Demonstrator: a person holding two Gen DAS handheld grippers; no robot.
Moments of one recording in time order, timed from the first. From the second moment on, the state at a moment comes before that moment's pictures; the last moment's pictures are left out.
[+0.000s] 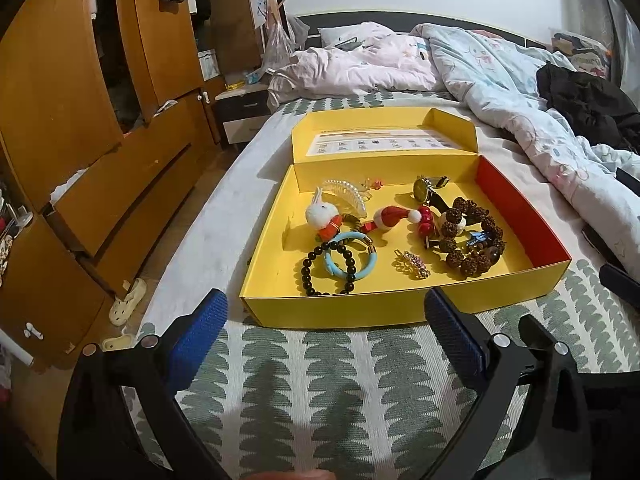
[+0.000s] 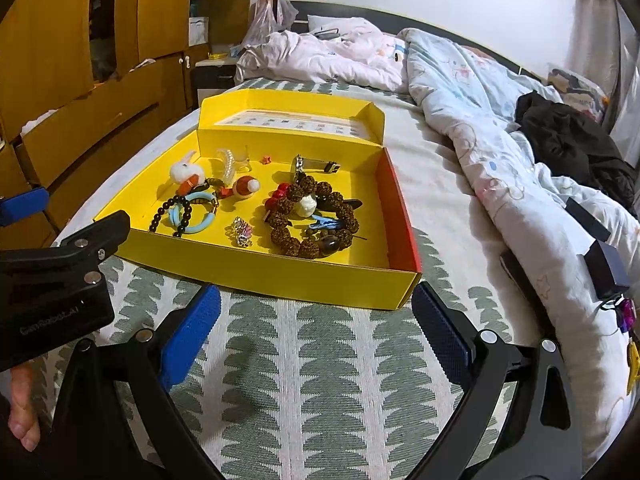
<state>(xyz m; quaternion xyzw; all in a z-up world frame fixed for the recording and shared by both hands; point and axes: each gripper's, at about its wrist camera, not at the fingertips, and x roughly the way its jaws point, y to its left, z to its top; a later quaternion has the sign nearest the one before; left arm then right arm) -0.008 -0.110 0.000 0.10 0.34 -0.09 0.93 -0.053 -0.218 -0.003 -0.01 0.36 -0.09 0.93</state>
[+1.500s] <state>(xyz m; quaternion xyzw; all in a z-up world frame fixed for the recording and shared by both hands) -0.011 -0.103 0.008 0.09 0.33 -0.07 0.94 -0.051 -0.220 -0.005 -0.01 0.36 -0.09 0.93</state>
